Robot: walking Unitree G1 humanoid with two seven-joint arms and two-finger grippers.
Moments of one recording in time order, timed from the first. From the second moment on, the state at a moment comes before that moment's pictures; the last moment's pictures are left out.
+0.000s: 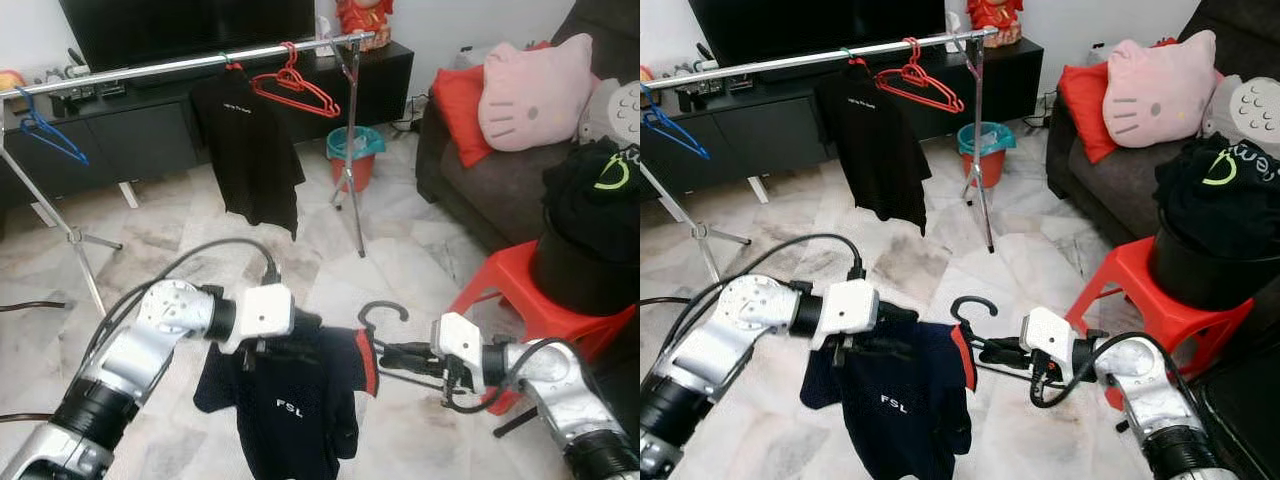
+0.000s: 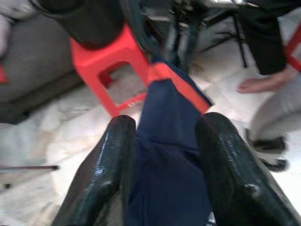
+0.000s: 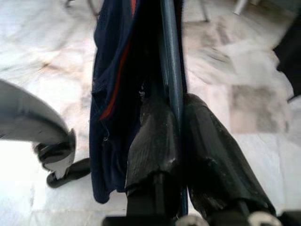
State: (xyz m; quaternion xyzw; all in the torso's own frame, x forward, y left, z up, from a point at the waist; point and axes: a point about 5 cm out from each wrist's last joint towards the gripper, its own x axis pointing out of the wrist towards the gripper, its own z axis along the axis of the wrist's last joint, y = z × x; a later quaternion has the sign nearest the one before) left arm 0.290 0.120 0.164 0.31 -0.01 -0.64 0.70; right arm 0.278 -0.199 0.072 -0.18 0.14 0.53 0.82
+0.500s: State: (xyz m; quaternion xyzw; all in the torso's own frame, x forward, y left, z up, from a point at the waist) left arm 0.323 0.104 0.187 0.29 -0.13 -0.47 0.82; right arm 0.307 -0.187 0.082 -0.15 0.05 0.35 0.92
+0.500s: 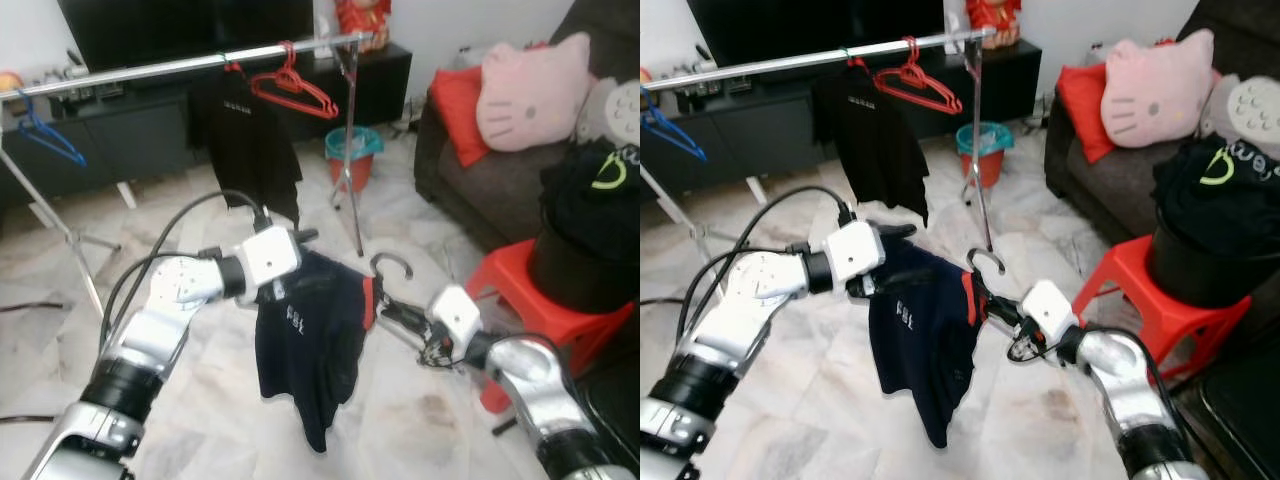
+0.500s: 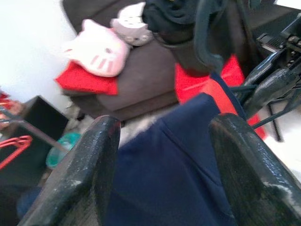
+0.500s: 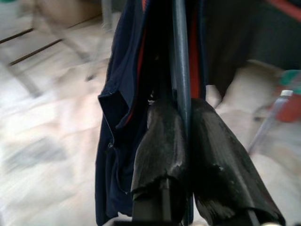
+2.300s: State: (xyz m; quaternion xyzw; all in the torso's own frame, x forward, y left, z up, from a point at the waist) left arm 0.329 0.044 0.148 0.18 -0.08 -0.27 0.94; right arm 0.331 -0.095 0.085 -0.01 0.03 0.30 0.95
